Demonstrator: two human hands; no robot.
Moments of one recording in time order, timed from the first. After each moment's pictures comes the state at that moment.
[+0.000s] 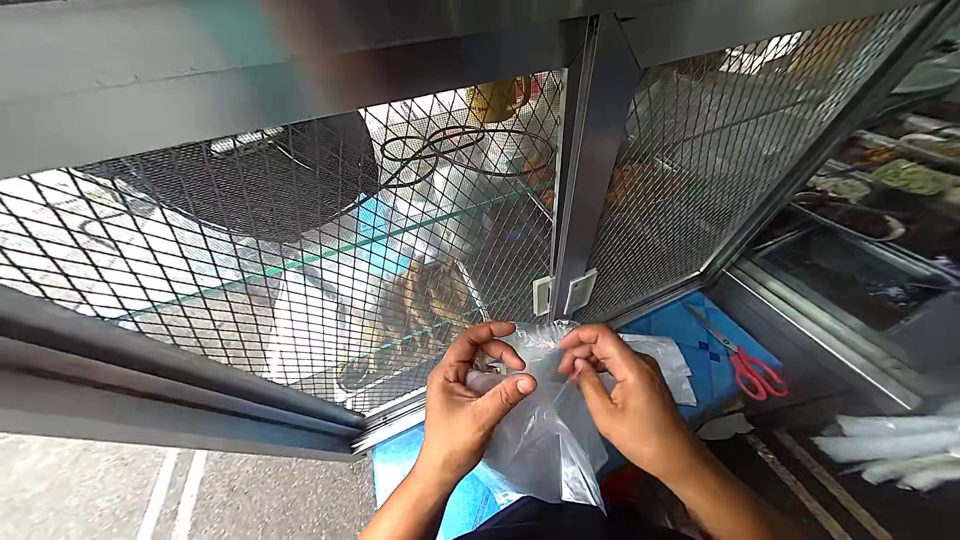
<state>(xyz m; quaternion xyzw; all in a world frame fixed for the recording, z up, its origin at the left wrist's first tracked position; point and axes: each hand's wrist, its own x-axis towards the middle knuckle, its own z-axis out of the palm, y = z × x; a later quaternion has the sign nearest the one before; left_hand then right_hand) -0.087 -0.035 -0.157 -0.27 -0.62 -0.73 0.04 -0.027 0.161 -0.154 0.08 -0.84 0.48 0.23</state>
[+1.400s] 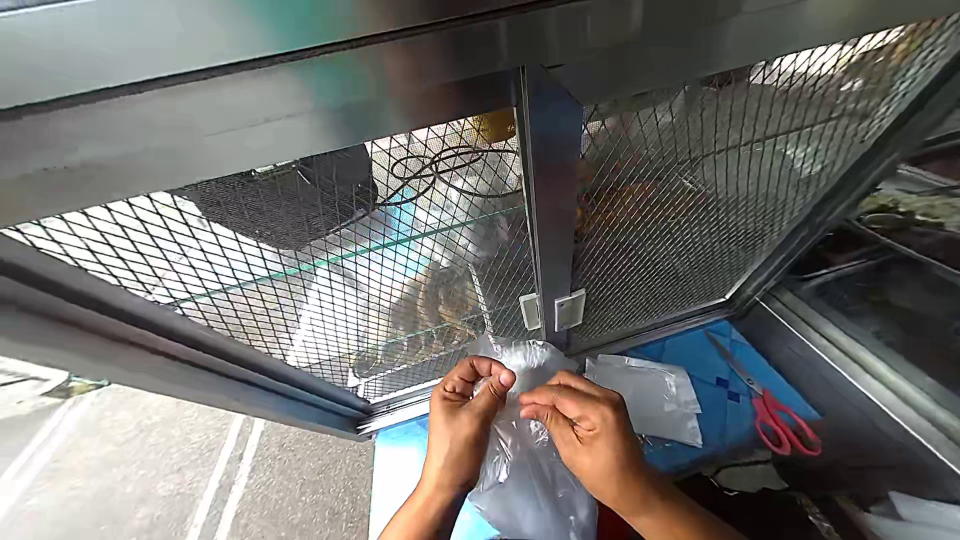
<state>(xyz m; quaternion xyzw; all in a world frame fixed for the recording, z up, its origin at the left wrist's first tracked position) -0.058 0.022 -0.155 -0.09 -0.64 -0.76 0.05 -0.030 0.184 -0.177 0.20 -0.76 0.56 0.26</state>
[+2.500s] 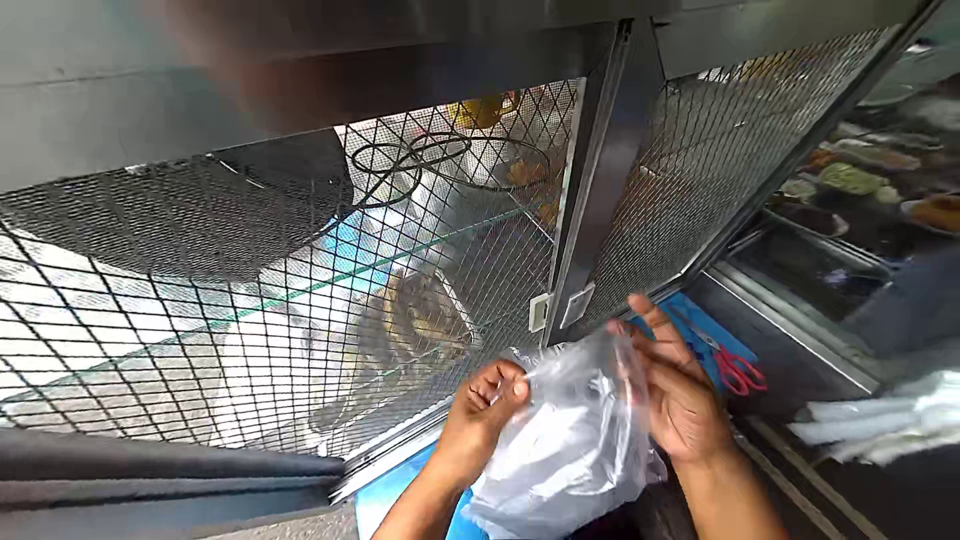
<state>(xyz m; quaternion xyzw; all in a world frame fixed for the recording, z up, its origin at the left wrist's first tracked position) -0.123 -0.035 -0.194 -0.25 -0.53 -0.78 -0.21 -0.038 0.187 -0.163 0.07 -0.50 0.85 0.18</state>
